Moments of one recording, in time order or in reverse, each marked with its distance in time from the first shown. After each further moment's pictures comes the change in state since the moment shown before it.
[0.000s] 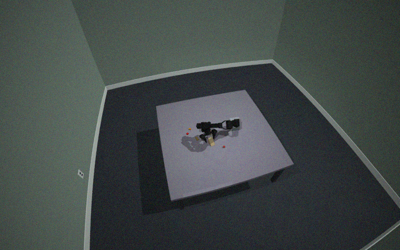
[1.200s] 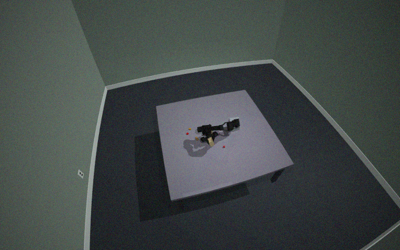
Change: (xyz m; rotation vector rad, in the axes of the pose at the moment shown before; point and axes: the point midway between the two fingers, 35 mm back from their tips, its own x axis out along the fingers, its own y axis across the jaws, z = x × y) arm 0.032 -0.004 -0.005 -0.013 0.016 -0.020
